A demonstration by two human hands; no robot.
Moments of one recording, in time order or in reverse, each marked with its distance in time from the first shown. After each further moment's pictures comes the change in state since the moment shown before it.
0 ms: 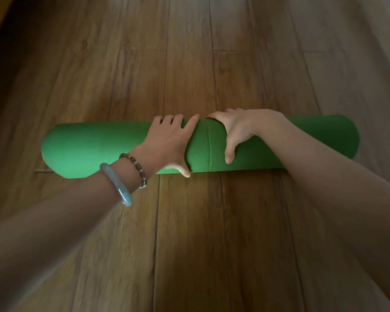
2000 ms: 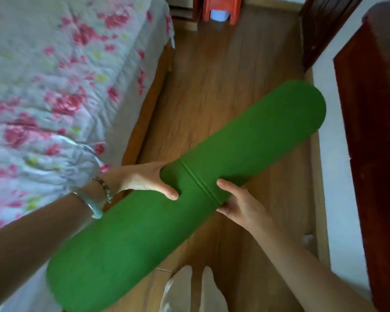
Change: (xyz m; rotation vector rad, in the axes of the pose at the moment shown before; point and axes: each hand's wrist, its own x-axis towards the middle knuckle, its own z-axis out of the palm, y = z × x) left_hand -0.372 -0.158 -0.598 -1.279 -0.477 -0.292; right_hand -0.514 -0.224 -0.290 2.099 -0.137 -0.072
